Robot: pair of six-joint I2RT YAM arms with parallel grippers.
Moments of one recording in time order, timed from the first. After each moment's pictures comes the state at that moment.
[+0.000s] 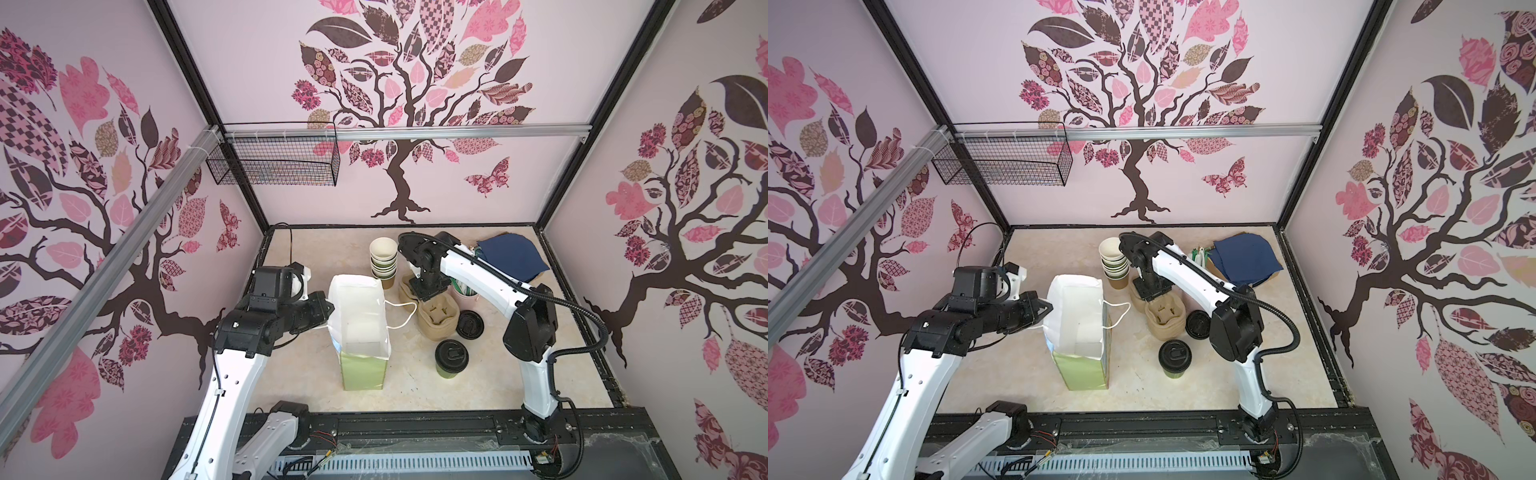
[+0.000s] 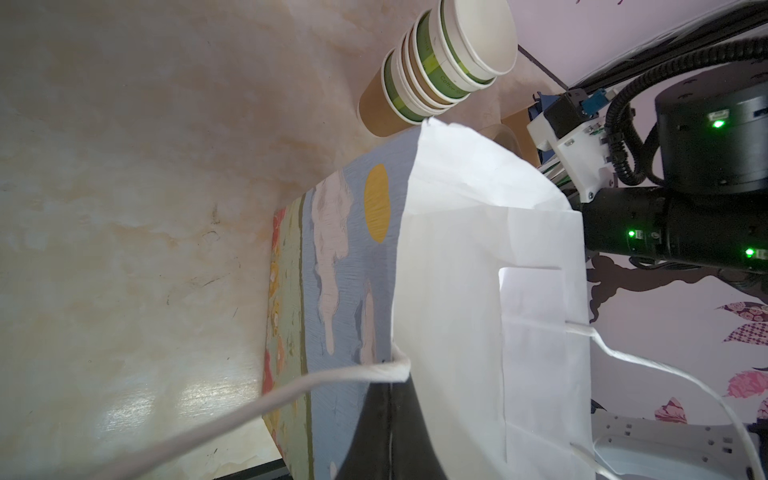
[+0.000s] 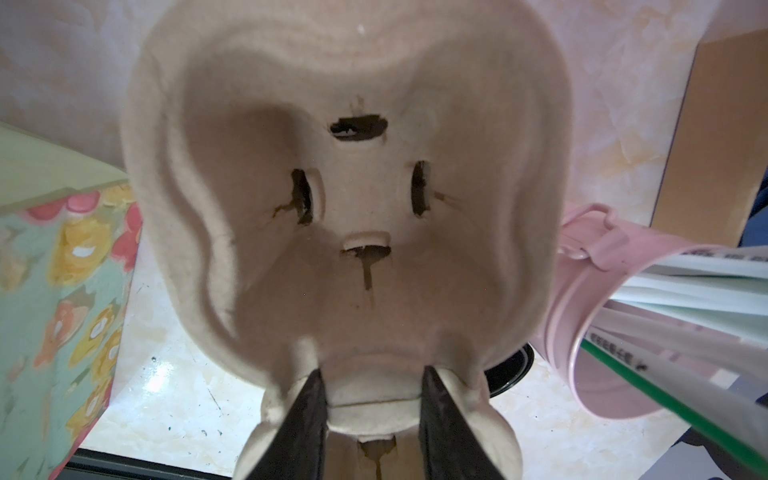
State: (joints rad) left arm -0.16 0.93 1.18 -1.11 0.35 -0.51; right arm 0.71 2.05 1.98 -1.37 0.15 0.24
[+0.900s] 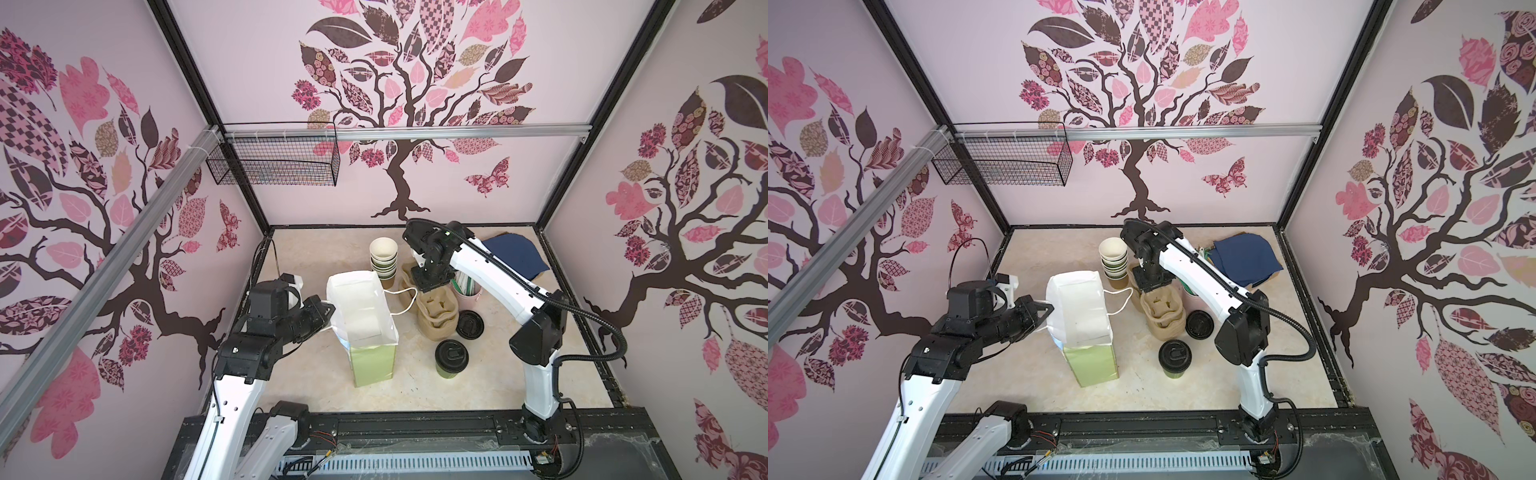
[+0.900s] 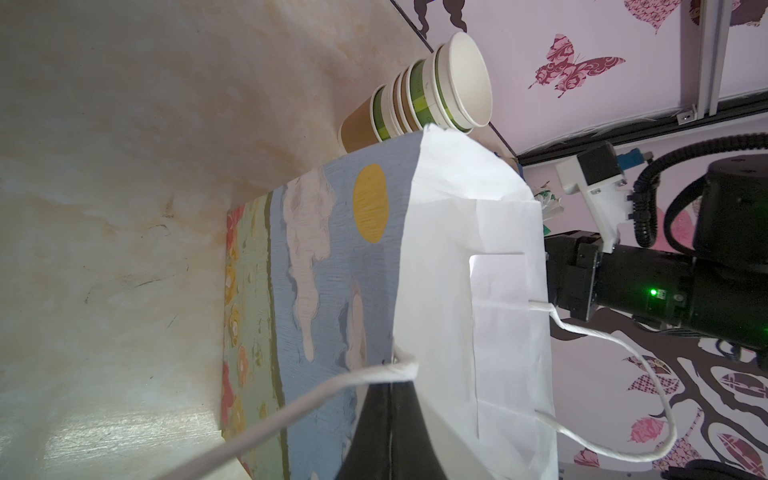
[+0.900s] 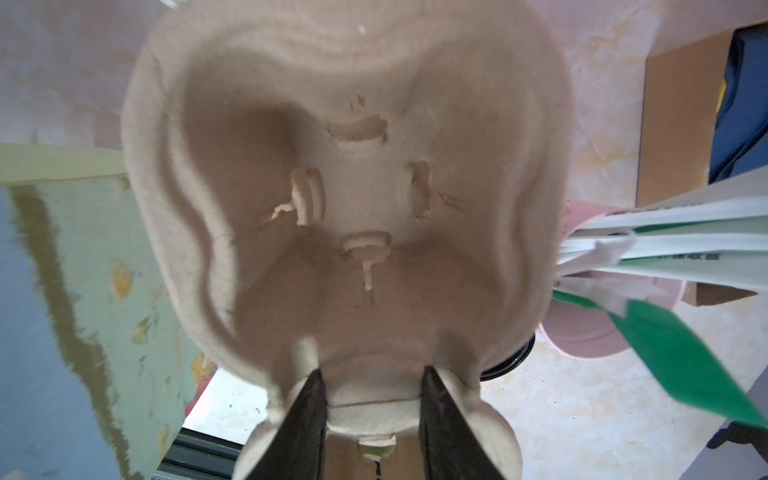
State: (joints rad) left arm -0.16 0.77 1.00 -0.92 0.36 -0.75; right arm 0.71 1.99 2.12 -1.44 0.10 0.33
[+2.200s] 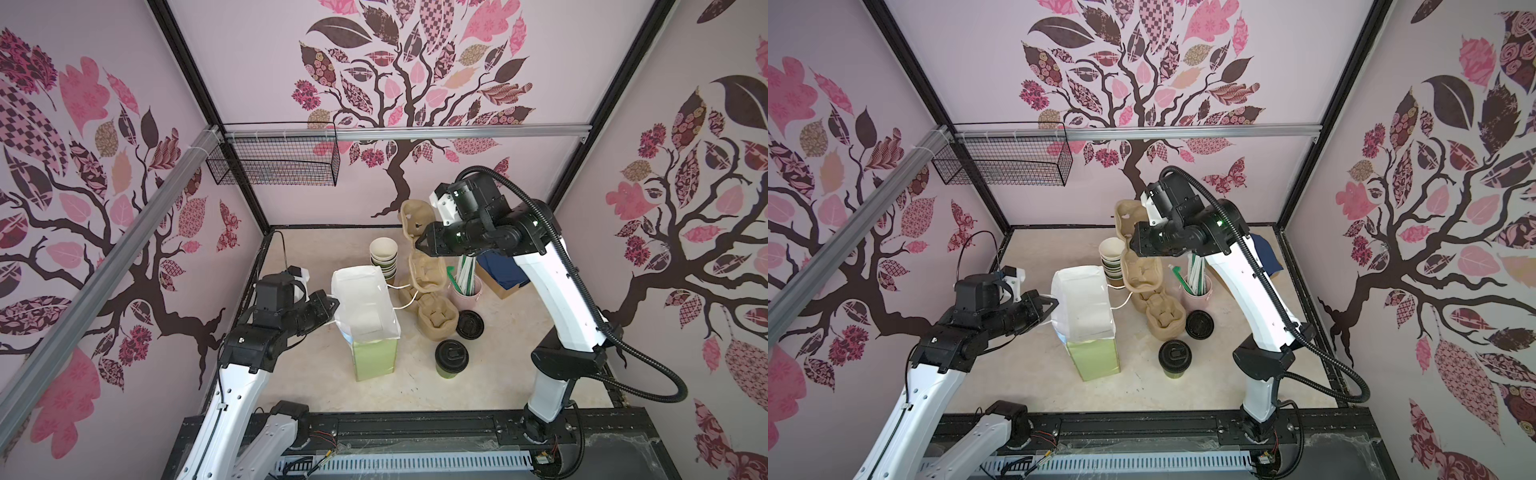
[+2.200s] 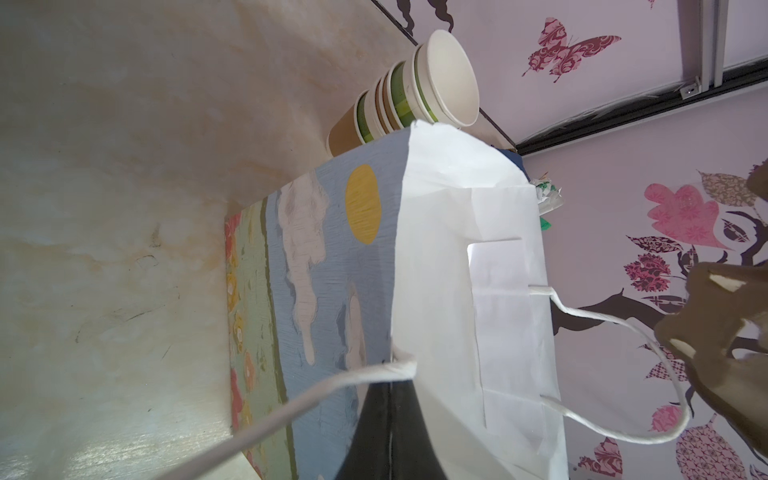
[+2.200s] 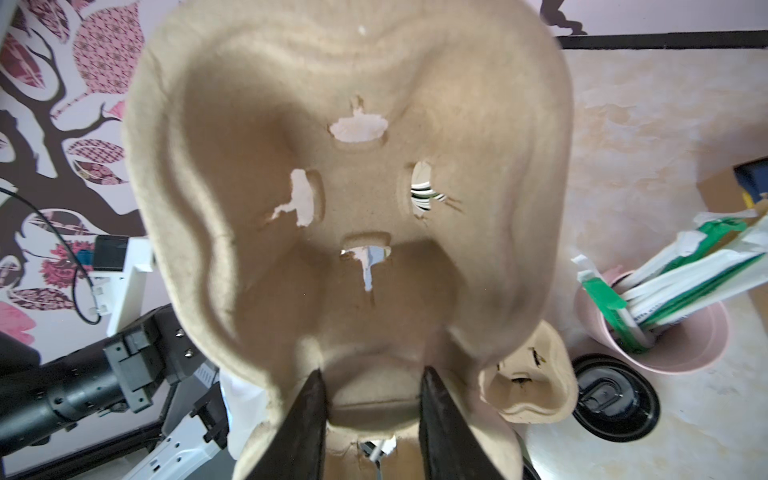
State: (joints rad) left arm -0.22 0.85 1.04 -0.87 0.32 -0.69; right arm 0.71 1.84 2.53 -1.43 -0.12 0.53
